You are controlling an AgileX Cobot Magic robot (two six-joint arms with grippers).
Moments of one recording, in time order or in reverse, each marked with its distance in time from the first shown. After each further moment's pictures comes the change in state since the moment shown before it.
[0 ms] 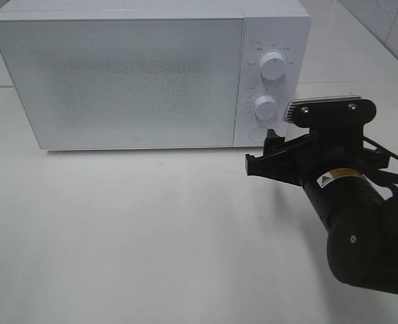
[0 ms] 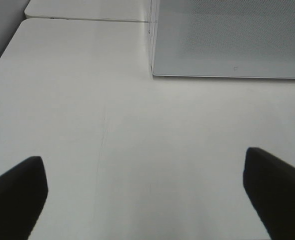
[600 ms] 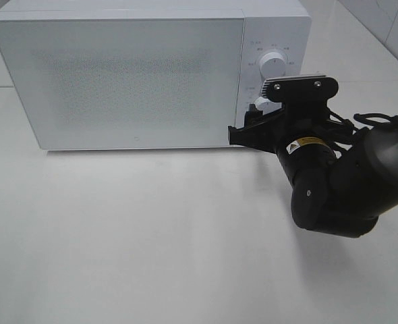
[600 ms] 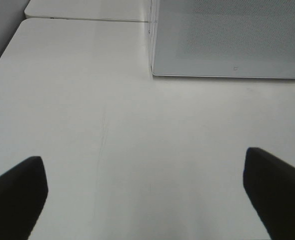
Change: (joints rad) left arm 0.000 0.000 0.000 0.000 0.000 0.000; right arm -0.153 0.167 -0.216 -0.184 0.000 0.027
